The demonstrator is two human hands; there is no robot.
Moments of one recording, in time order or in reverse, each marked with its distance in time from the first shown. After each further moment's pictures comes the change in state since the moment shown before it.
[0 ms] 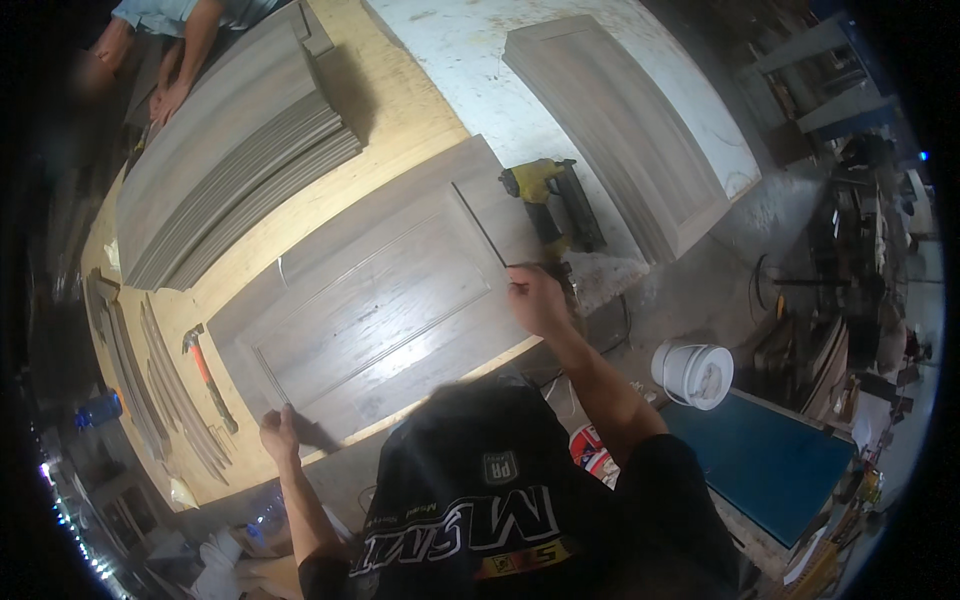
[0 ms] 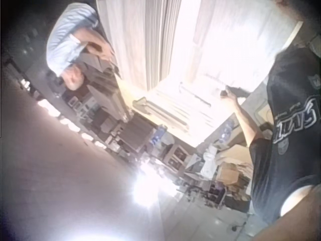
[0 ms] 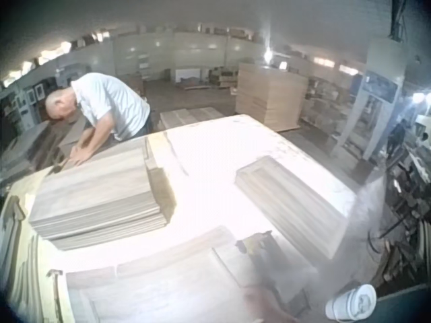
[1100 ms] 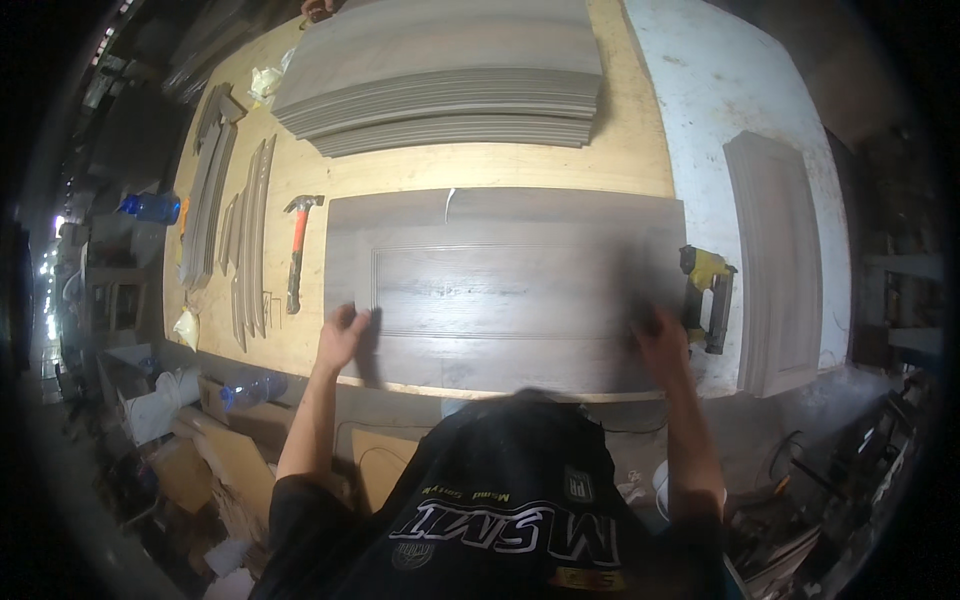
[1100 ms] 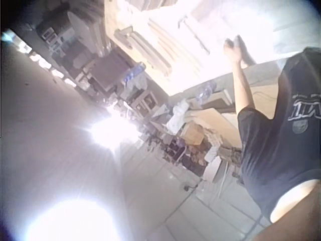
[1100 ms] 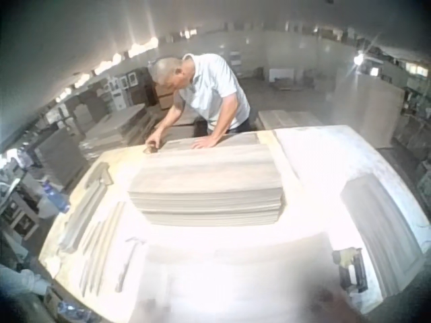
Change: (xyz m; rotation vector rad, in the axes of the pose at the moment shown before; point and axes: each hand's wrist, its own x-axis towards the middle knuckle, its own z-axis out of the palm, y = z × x) left_hand 0.013 0.027 -0.032 -0.183 -0.122 0.023; right_hand 0.049 -0.031 -0.010 -0.462 -0.334 -0.083
